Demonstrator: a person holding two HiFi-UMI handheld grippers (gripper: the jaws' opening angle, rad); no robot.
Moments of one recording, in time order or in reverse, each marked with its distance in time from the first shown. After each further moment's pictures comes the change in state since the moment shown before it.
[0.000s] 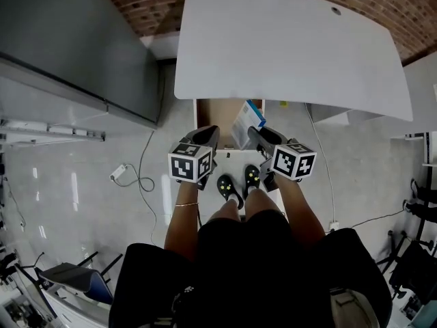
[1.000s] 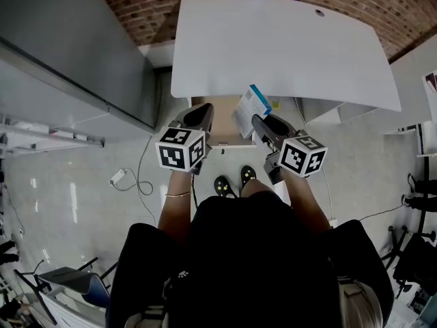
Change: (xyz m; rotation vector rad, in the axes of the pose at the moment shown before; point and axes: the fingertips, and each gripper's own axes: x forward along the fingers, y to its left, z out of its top) left arm -0.058 -0.049 0.097 0.127 -0.204 -0.004; right arm -0.077 0.056 0.064 -0.141 -0.152 0.042
